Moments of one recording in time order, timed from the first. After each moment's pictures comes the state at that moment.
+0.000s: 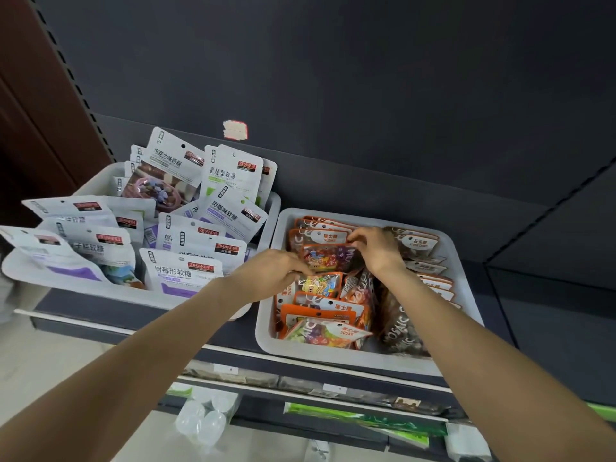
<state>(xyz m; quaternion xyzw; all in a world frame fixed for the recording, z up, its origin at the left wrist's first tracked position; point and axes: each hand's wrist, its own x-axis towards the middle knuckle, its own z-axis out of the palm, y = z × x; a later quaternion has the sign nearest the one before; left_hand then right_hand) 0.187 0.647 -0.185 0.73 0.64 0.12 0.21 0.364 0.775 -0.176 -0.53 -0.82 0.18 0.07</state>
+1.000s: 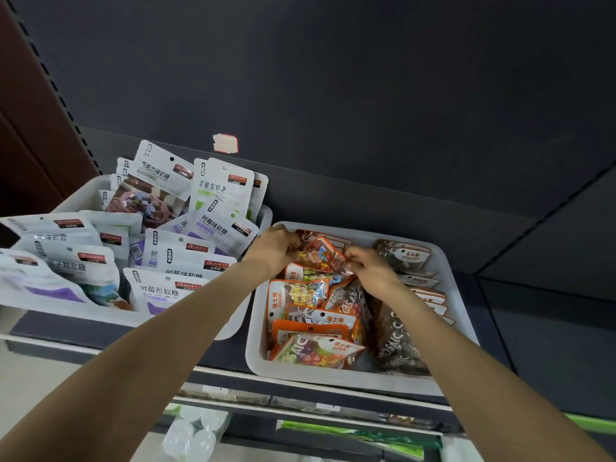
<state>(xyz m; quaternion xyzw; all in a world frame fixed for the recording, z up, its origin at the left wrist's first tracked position) 0.185 0.708 -0.178 0.61 0.76 0.13 0.17 0.374 0.772 -0.174 -0.51 -0.80 0.33 0.04</state>
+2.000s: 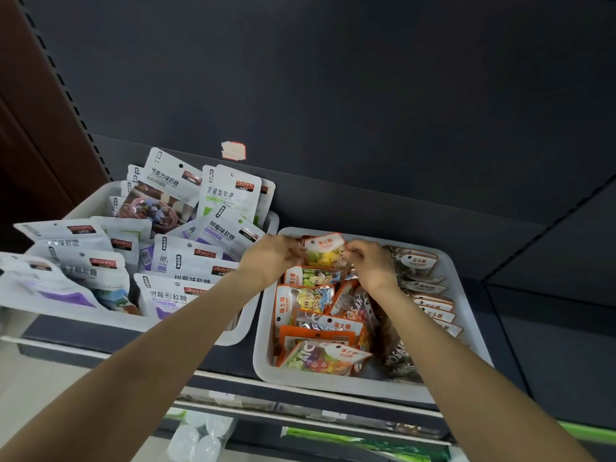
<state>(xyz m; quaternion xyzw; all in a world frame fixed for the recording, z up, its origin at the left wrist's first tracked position) 0.173 0.694 -0.170 0.60 0.76 0.16 0.22 0.351 0.769 -0.168 -0.54 -0.80 0.21 0.12</state>
